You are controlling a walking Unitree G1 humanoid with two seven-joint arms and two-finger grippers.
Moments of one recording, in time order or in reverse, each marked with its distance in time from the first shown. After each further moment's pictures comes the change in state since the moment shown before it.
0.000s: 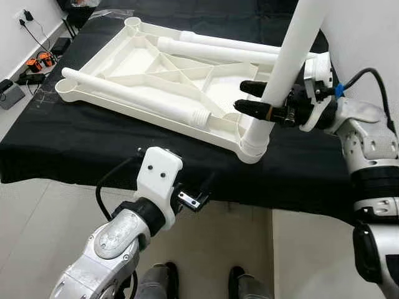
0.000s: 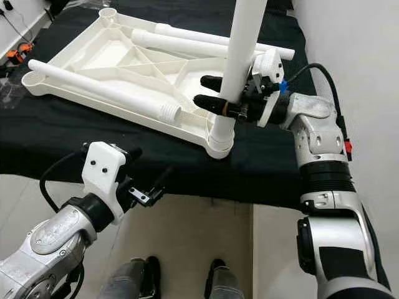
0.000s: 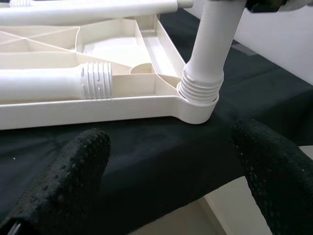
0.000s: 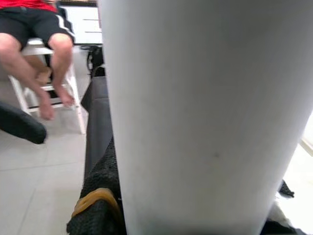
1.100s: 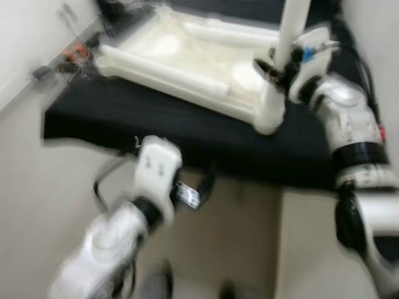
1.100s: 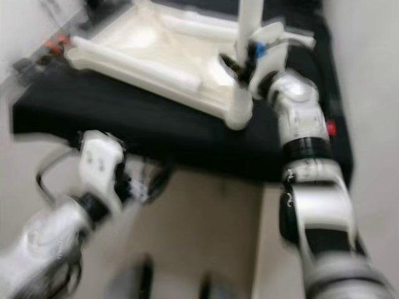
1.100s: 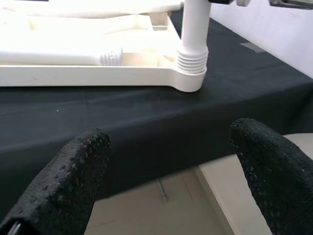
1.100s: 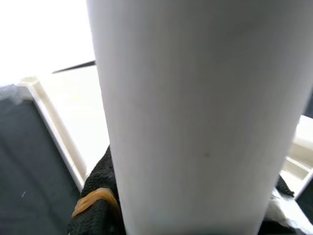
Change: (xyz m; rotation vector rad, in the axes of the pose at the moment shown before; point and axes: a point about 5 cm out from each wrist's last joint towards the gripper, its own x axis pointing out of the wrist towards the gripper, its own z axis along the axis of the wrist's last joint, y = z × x) left arm -0.001 0.002 0.003 0.000 -0.023 0.022; right arm 0.025 -0.050 -0.004 0.087 0.086 -0.719
